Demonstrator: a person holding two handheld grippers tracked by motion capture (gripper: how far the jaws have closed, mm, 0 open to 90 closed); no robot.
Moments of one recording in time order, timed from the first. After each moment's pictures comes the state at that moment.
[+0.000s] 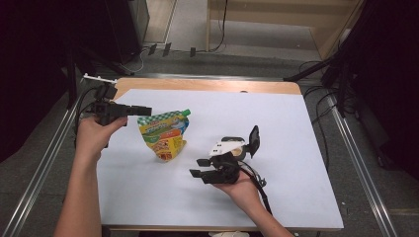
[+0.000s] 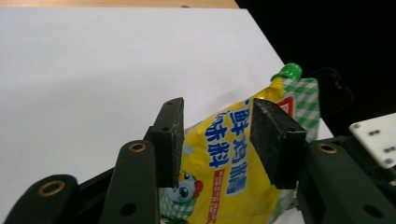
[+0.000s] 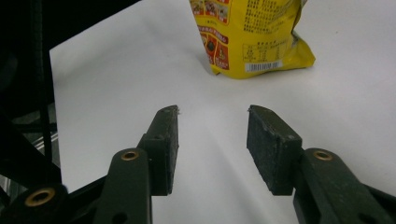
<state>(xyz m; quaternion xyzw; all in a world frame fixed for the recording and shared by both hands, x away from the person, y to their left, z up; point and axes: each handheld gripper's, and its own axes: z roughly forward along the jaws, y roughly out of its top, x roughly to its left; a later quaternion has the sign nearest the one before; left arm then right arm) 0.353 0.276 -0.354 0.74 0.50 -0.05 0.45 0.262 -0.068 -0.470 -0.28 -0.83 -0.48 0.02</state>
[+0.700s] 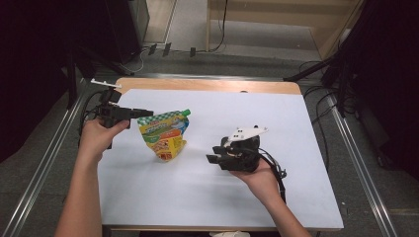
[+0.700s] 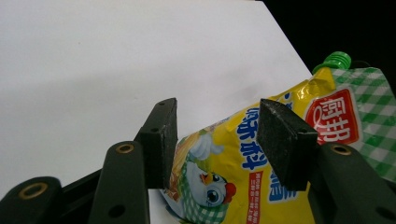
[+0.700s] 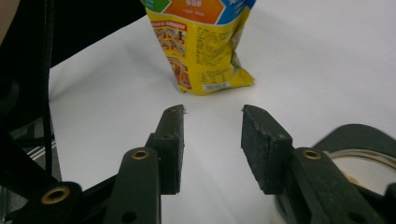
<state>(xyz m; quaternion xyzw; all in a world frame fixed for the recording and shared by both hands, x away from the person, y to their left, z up) 0.364 0.277 -0.378 0.74 0.51 -0.04 0.44 0.276 -0.113 -0.427 -0.31 -0.82 -0.48 -0.01</state>
